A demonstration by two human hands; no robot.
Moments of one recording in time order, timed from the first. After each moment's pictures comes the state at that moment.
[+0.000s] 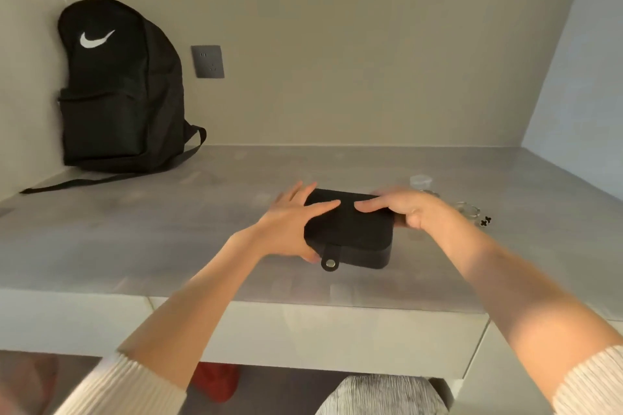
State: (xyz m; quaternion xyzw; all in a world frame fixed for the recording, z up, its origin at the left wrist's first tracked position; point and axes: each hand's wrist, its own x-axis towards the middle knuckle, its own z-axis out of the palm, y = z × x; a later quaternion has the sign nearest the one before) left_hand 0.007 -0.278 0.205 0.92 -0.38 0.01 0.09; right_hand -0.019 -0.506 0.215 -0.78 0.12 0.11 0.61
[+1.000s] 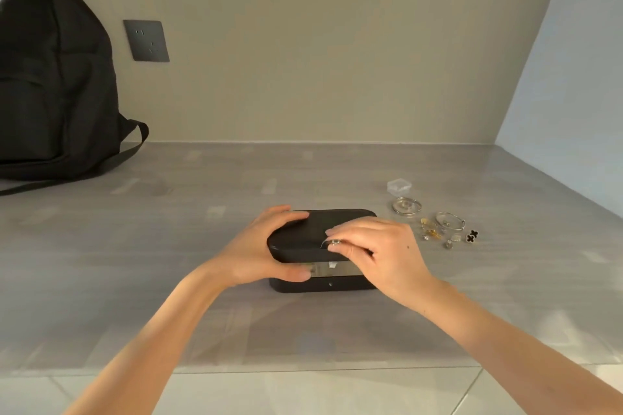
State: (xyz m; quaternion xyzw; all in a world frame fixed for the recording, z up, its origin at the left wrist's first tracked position) left_hand 0.046 -0.295 0.179 0.82 -0.37 -0.14 0.41; right_hand -0.049 -0.493 0.179 -0.87 -0.21 -0.38 0.22
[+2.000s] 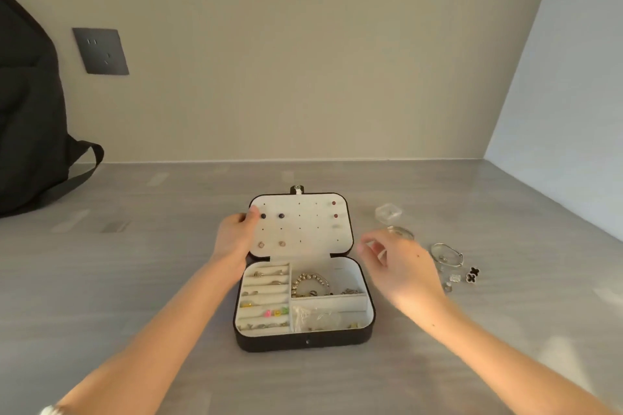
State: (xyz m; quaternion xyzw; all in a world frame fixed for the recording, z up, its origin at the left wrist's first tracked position) left_hand 0.147 -0.376 0.169 0.71 0.04 -0.08 0.70; right_hand -0.011 -0.548 0.179 -0.94 0.16 -0.21 0.21
